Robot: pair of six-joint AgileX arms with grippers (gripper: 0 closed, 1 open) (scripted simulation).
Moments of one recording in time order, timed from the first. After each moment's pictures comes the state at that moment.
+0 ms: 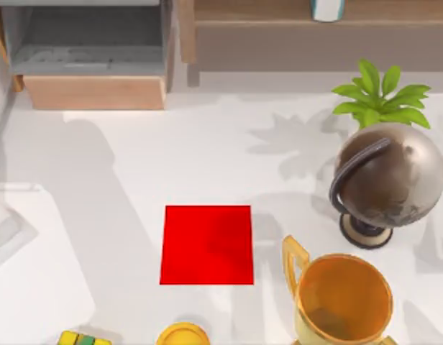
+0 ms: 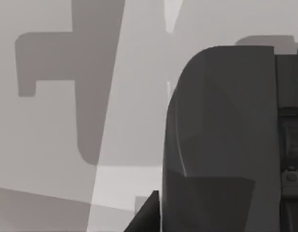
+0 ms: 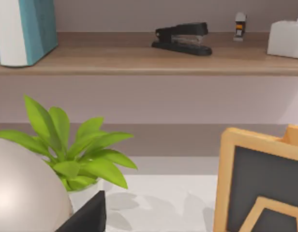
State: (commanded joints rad) left arm 0.33 2.57 2.37 -1.23 0.02 0.17; right arm 0.00 0.00 0.00 0.00 0.00 0.00
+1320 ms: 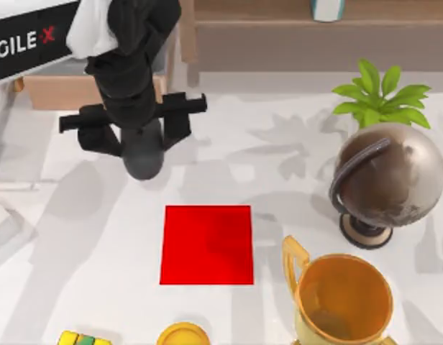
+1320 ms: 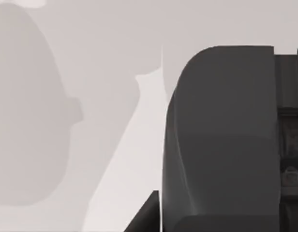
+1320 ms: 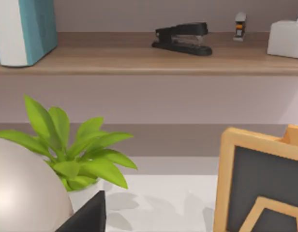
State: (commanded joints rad) left arm -0.44 2.04 1.62 -0.99 -0.05 -0.56; right arm 0.00 0.00 0.00 0.00 0.00 0.00
